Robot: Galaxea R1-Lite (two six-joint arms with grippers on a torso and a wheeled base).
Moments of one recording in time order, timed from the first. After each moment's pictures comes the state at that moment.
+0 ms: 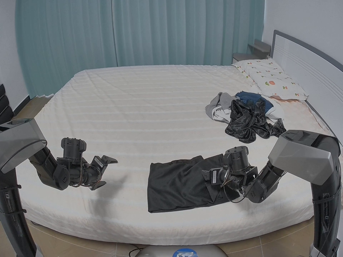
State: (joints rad) left arm -0.08 2.17 -0.78 -0.68 -0.29 -1.04; right arm 0.48 2.39 -0.95 -0.87 -0.26 0.22
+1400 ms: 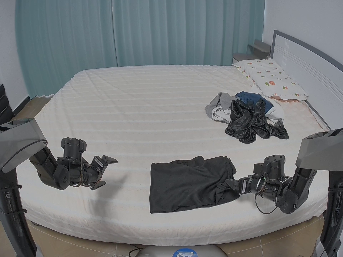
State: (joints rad) left arm -0.08 2.18 -0.78 -0.68 -0.30 -1.04; right arm 0.33 2.27 -0.53 -1.22 -0.02 0.21
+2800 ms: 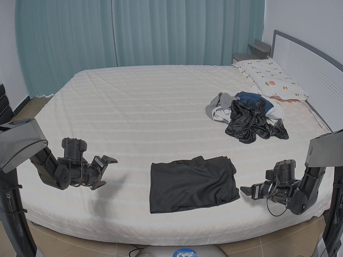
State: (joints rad) left arm -0.08 2.18 -0.79 -0.68 -0.29 -1.04; right arm 0.20 2.23 -0.40 -1.23 0.01 0.16
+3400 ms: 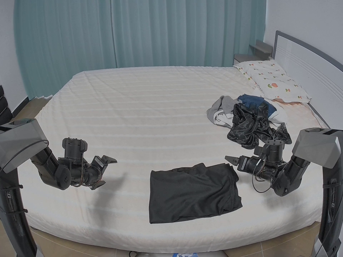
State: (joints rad) left arm -0.08 2.19 -0.79 -0.68 -0.26 -1.04; right arm 0.21 2.41 -0.84 -1.19 0.21 0.47
